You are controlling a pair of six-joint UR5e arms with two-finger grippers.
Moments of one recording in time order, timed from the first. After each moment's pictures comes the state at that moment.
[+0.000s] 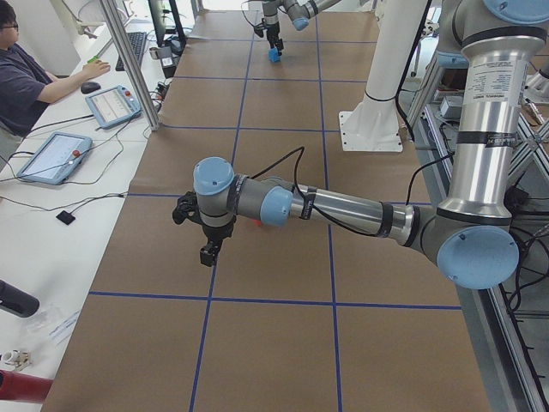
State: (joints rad) left arm -1.48 -1.62 -1.71 -1.64 -2.33 0.08; right arm 1.02 -1.58 1.61 -1.26 2.28 0.09
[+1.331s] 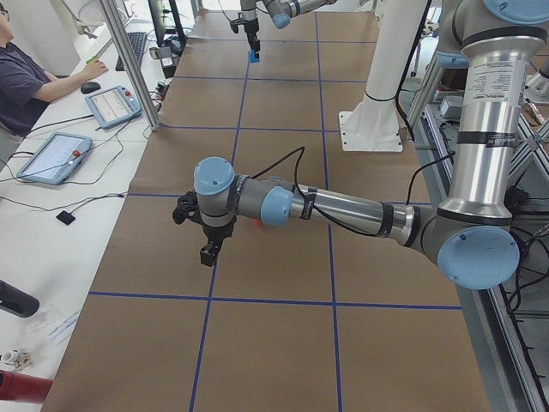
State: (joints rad) left arm -1.48 -1.62 -1.71 -1.64 -2.33 0.08; right arm 1.01 -1.17 1.65 -1.59 2.32 0.36
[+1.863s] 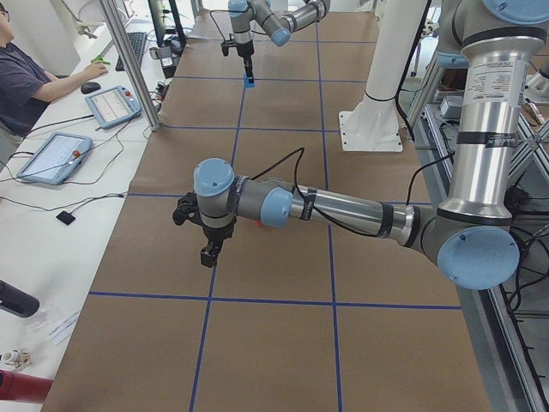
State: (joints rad) left arm -1.48 -1.62 -1.70 -1.64 -2.33 0.08; right arm 0.79 -0.77 1.49 -1.69 2.24 0.91
